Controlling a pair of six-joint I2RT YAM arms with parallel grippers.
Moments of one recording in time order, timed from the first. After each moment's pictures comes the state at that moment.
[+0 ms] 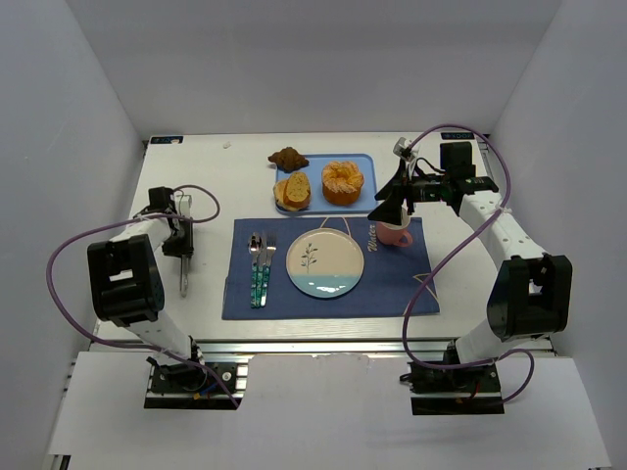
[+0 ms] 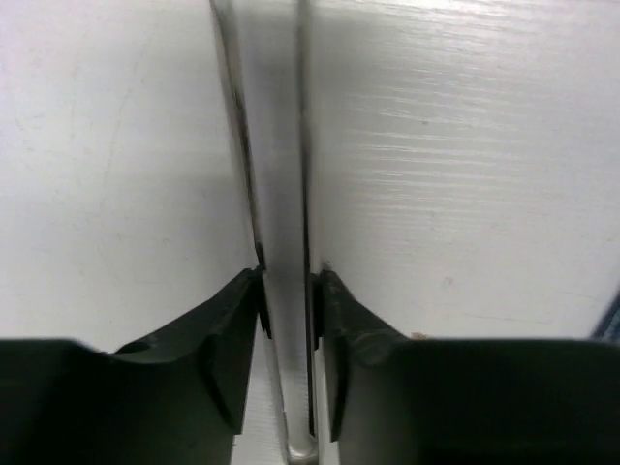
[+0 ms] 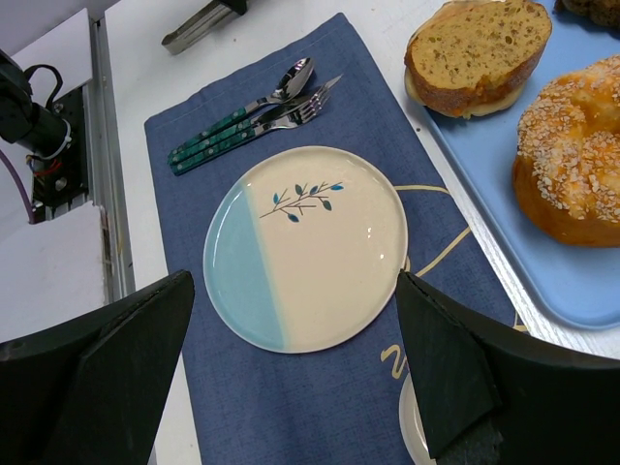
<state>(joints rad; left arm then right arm) 0.20 1.70 0.98 -0.44 -0.01 0.15 0.14 1.55 1.24 -0.45 -1.14 -0.40</state>
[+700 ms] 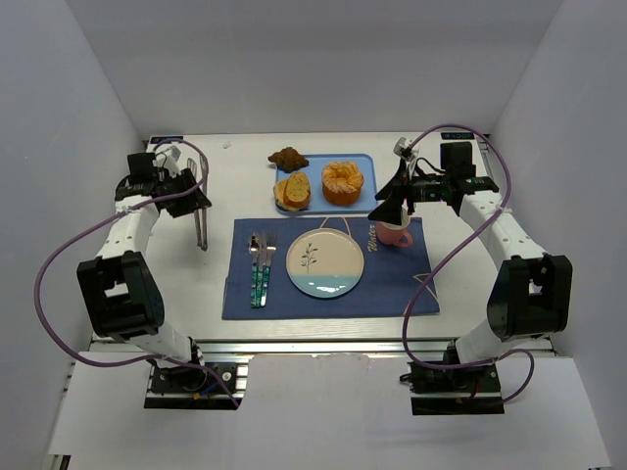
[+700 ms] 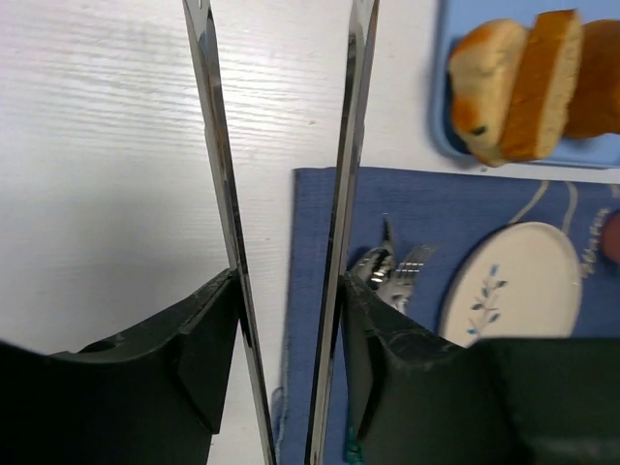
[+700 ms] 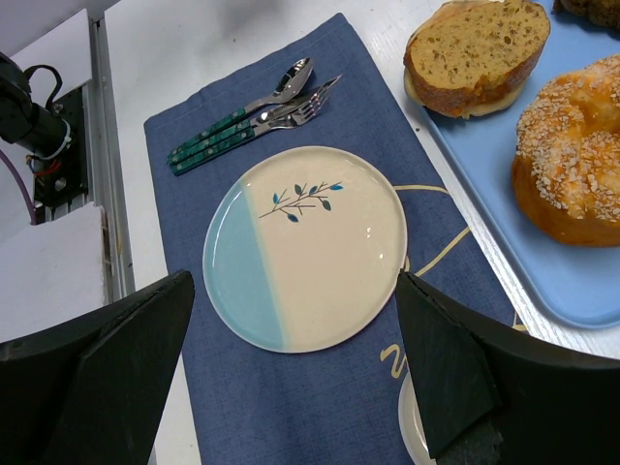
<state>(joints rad) 0.20 1.59 1.22 -0.50 0.40 -0.15 0.14 1.55 1.24 -0.45 -1.14 -0.40</state>
